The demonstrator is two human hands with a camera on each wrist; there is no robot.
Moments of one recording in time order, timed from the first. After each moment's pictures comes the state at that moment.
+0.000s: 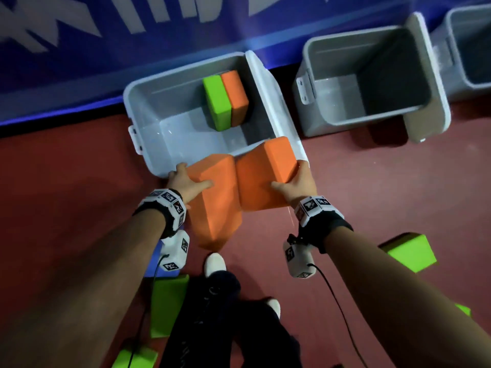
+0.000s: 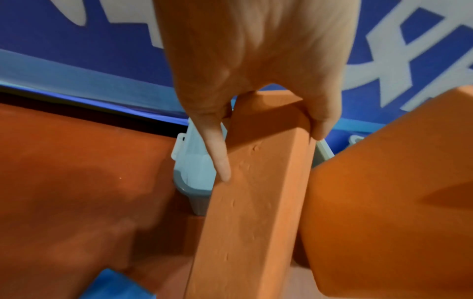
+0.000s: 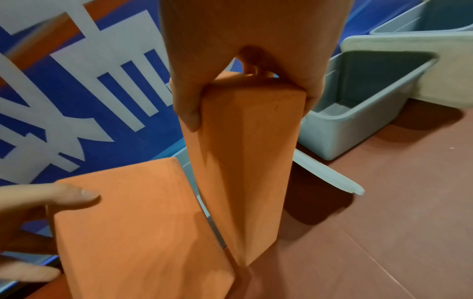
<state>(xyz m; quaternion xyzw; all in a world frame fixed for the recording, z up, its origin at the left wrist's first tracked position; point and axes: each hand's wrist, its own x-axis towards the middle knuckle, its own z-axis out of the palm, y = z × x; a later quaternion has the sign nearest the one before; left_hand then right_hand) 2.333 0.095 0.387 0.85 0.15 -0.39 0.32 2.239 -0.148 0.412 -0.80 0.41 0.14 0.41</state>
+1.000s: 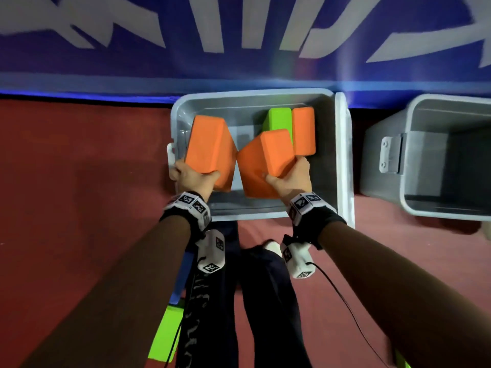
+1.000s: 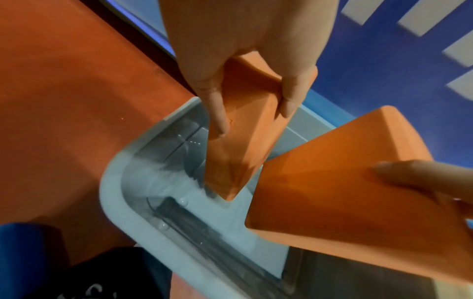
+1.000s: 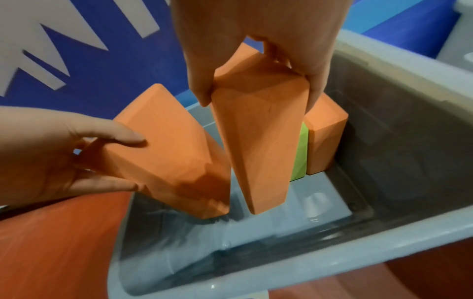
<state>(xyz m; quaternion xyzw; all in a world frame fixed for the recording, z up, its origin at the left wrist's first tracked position) 2.529 0.114 0.289 0.82 0.40 -0.20 0.35 2.519 -0.081 0.286 -0.85 0.31 0.22 0.37</state>
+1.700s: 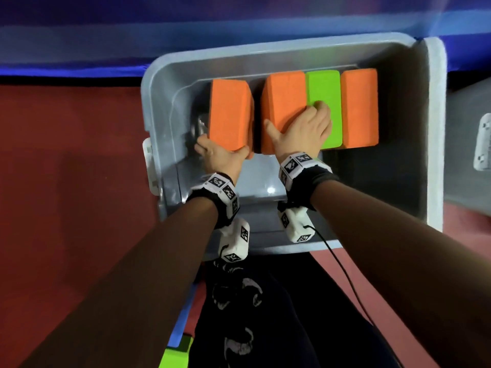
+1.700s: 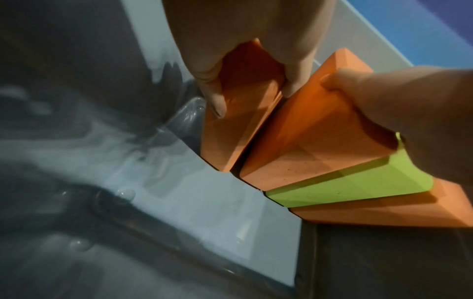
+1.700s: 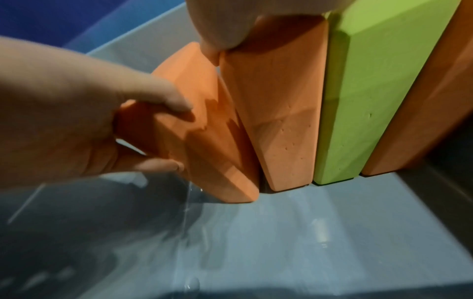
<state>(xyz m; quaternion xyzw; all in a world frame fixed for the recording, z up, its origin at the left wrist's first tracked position) 2.587 0.089 0.087 0.81 0.36 -0.19 0.42 2.607 -0.041 0.088 -0.96 0.25 0.07 0.14</state>
